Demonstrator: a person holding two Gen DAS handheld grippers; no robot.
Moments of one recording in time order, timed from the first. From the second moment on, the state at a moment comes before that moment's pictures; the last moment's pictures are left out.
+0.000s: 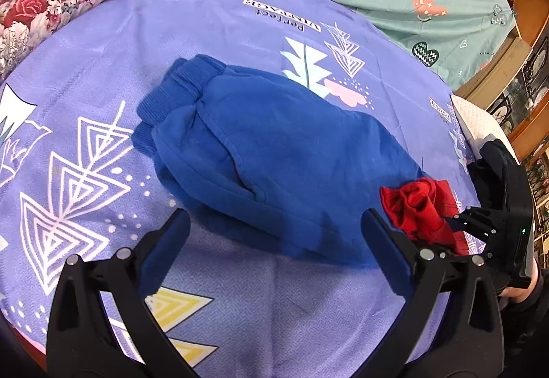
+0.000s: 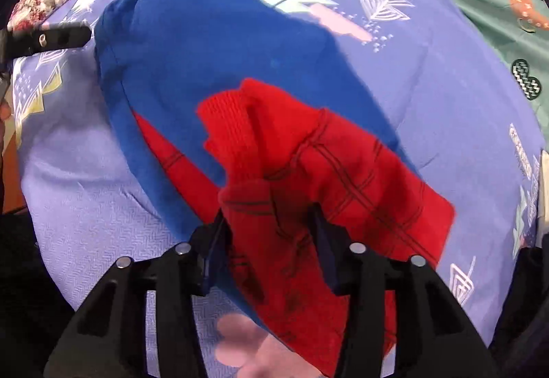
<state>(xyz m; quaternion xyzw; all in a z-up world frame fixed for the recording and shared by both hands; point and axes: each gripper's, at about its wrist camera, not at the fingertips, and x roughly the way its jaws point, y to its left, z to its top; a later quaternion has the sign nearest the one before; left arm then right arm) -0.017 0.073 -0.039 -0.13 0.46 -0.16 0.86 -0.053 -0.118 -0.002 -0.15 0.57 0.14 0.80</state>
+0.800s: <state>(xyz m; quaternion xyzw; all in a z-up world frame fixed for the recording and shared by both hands) 0.045 0.129 -0.075 -0.30 0.51 -0.12 0.79 -0.065 -0.135 0.053 -0.06 0.41 0.16 0.90</state>
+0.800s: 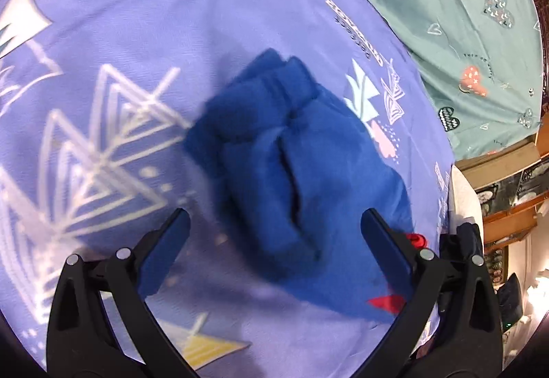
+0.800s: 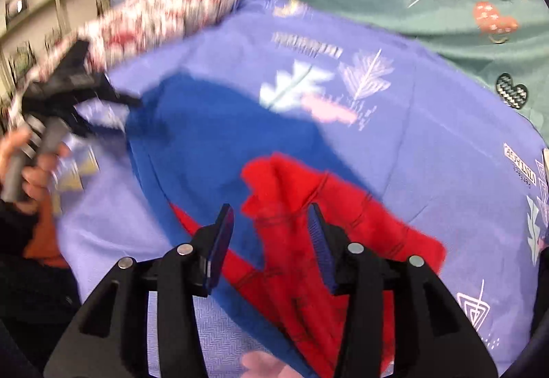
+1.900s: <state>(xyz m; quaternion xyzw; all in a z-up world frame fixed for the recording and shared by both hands) -0.042 -0.100 0.054 0.05 0.34 -0.28 0.89 -0.089 -0.304 0.052 0.25 0.30 0.08 0.92</state>
